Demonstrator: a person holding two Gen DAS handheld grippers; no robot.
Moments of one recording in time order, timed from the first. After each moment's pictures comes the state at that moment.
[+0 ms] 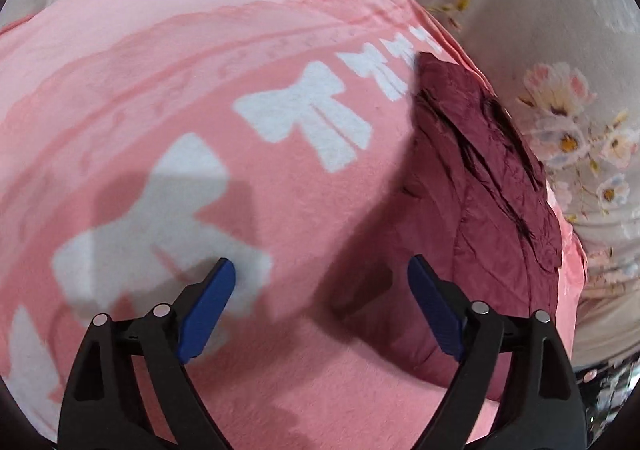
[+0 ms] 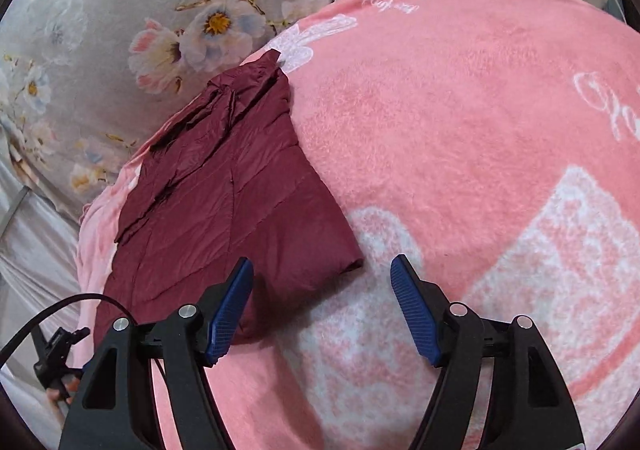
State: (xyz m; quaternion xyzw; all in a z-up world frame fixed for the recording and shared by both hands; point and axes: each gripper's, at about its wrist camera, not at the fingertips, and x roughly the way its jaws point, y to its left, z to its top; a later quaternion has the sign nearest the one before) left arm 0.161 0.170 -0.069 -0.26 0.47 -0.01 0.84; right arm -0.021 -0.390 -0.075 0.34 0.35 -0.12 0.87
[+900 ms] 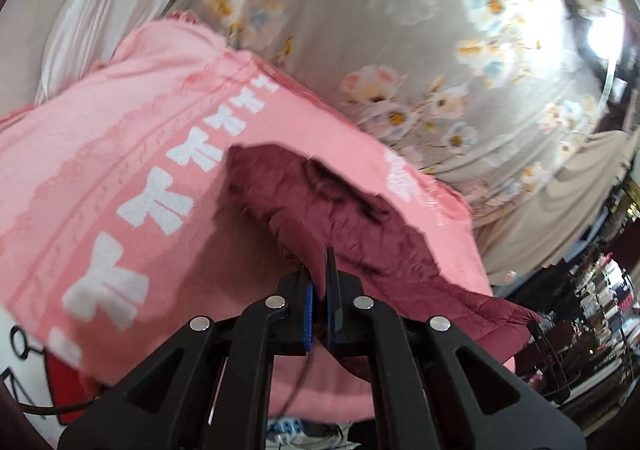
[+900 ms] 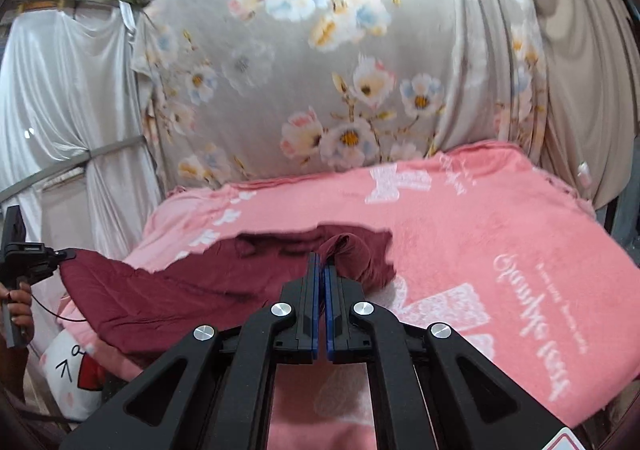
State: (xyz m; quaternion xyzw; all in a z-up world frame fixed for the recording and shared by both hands) left arm -0.089 0.172 0.121 -0.22 0.35 -0.21 0.89; right arm -0.276 -0.305 0.129 0.12 0.18 -0.03 0.98
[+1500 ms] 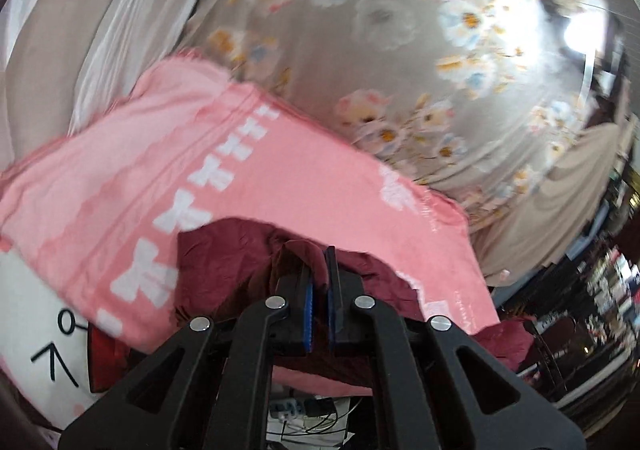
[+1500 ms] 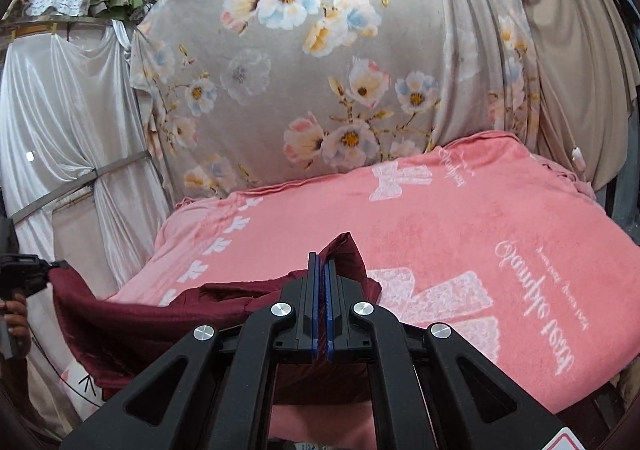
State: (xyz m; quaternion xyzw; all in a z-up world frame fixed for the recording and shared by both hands) left arm -0.132 0.192 0.171 -0.22 0.34 -0.17 0.90; right arm -0.273 -0.304 0.135 0.16 0.19 -0.03 0.97
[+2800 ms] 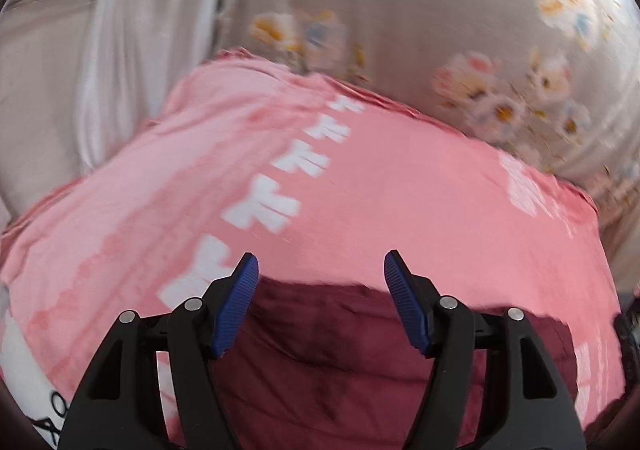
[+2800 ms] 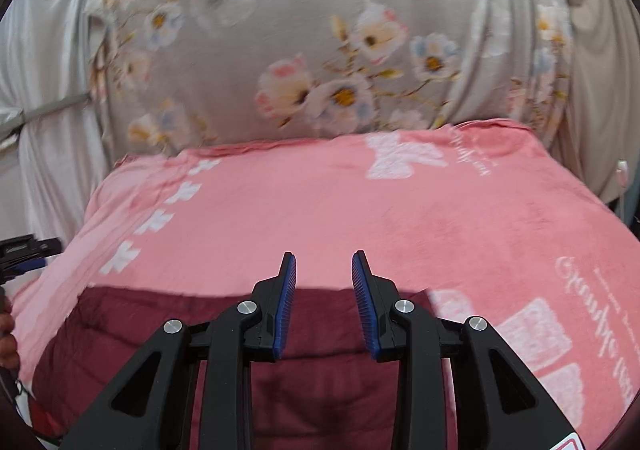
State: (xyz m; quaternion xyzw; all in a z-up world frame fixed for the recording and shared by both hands) left arm 0.039 0.087 0.077 -0.08 0.36 -0.03 0.93; right arm -0.056 -0.215 0.047 0.08 0.27 -0.09 0.96
